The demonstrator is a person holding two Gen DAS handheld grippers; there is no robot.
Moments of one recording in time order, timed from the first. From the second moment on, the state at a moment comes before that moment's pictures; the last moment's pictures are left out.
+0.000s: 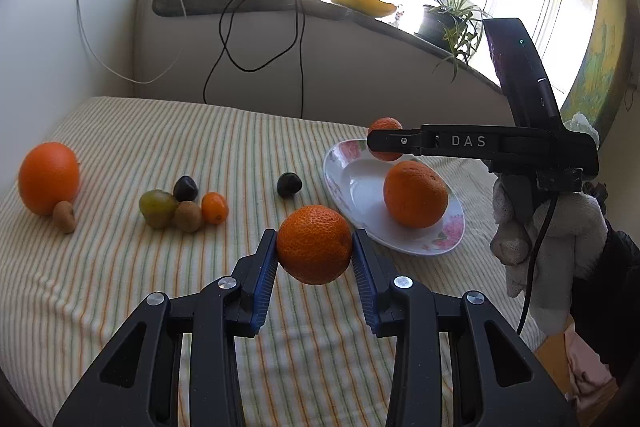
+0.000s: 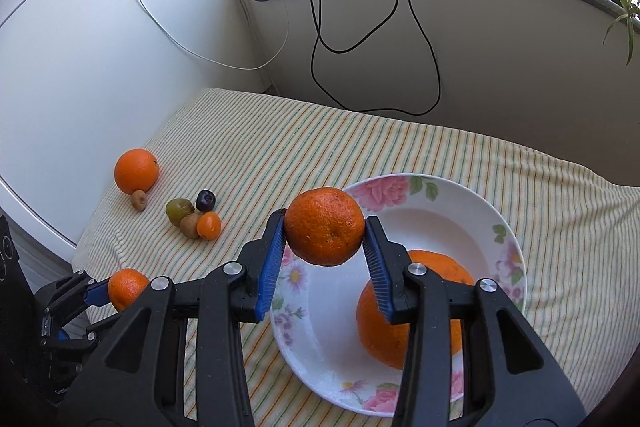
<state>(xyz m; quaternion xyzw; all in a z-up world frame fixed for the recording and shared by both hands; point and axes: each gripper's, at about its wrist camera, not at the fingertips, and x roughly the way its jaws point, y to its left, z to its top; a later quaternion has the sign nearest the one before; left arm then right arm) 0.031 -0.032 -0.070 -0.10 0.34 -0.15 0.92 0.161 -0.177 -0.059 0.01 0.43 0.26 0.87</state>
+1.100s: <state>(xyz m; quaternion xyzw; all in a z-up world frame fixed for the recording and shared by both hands) 0.085 -0.104 -0.077 -0.08 0.36 -0.20 0.91 0.192 -0.195 -0.078 0.02 0.45 0.25 0.86</state>
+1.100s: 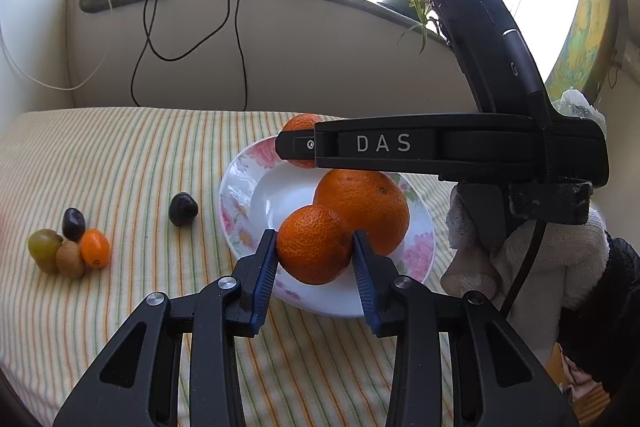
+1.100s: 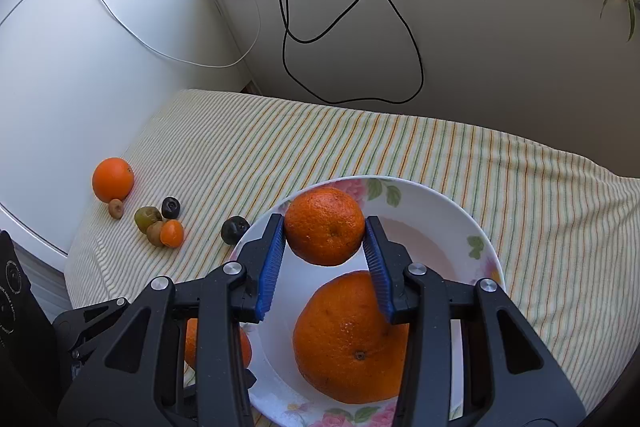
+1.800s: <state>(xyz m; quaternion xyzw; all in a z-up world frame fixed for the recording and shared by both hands) 0.092 -0.099 -0.080 -0.09 0.37 -0.19 0.91 0.192 -0.197 -0.068 0.03 0.44 0.24 0.87</state>
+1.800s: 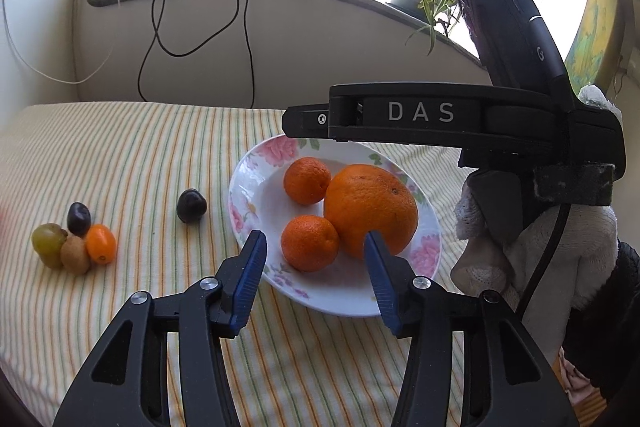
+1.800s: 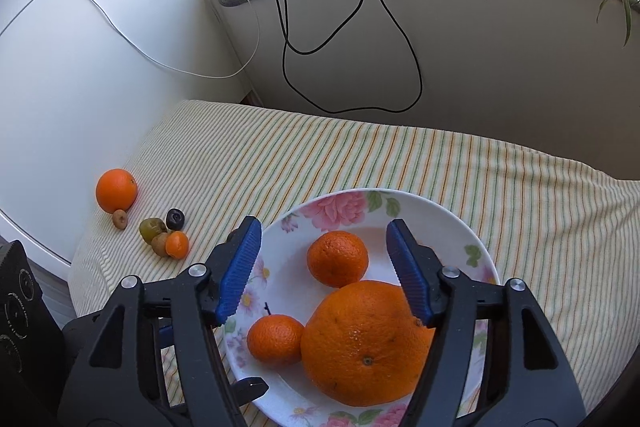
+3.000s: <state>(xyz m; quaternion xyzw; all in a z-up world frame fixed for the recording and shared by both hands) 0.043 -0.005 -0.059 -0.13 0.34 -0.10 0.93 0.160 -0.148 -0.041 0.03 0.42 0.27 0.87</state>
